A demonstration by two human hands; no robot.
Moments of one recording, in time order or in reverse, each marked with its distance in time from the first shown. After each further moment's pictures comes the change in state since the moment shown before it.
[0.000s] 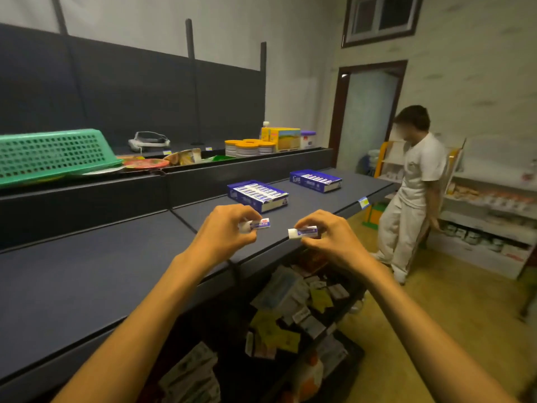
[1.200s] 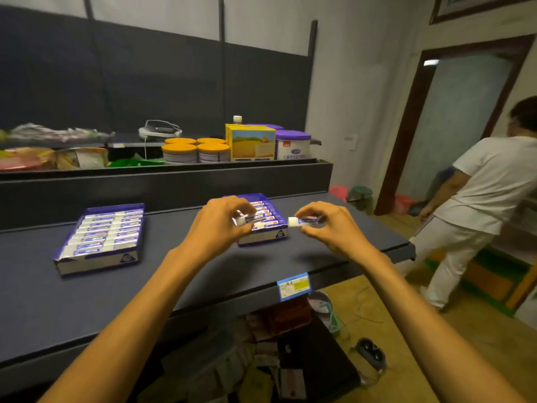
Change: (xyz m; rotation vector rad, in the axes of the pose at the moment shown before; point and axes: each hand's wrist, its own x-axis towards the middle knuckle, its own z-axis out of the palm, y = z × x) left_hand 0.359 0.016 0.298 0.253 0.149 -0.374; right_hand 0.289 0.429 -0.138 0.067 -0.188 -0.247
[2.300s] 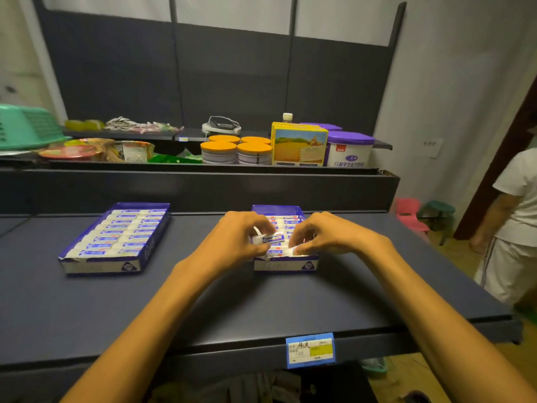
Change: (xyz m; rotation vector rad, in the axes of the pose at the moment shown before) left_hand 0.035 -0.023 0.025 0.061 -0.096 -0.164; right_hand 0.127 0.028 0.042 -0.053 -0.699 -0.179
